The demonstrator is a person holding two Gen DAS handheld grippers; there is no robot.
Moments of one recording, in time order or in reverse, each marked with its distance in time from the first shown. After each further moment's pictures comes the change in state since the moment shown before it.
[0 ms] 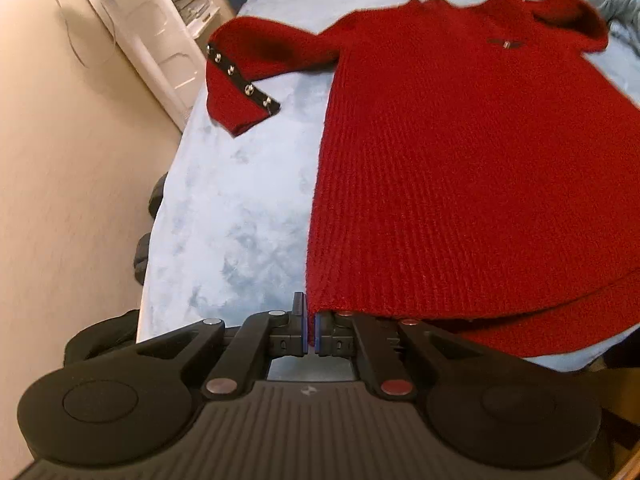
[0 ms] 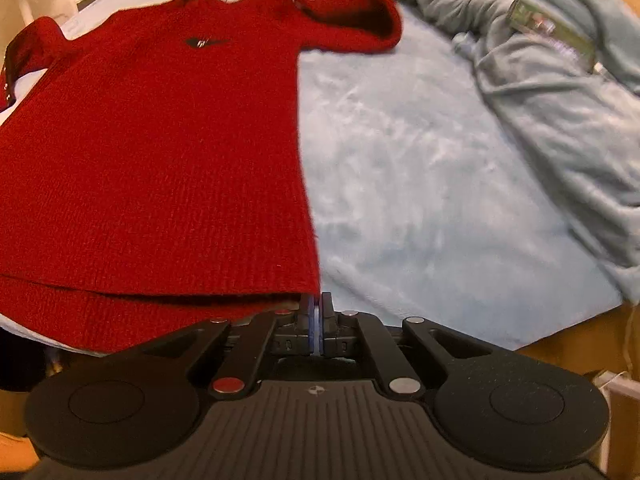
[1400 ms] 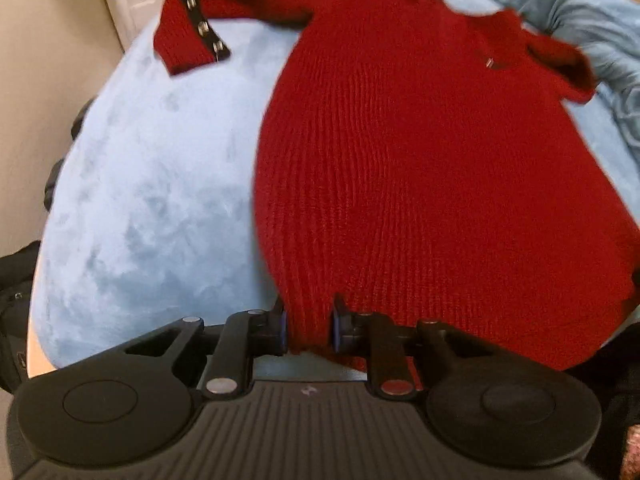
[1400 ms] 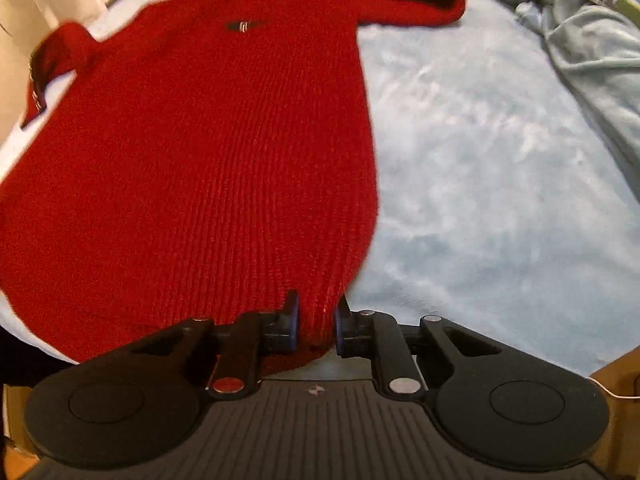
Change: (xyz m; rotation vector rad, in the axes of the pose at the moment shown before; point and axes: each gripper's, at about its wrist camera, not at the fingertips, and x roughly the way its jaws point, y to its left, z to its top) left arm 0.035 0.009 0.031 -0.207 0.154 -0.293; right arm 0.033 0.011 0.012 0.038 0.053 0.282
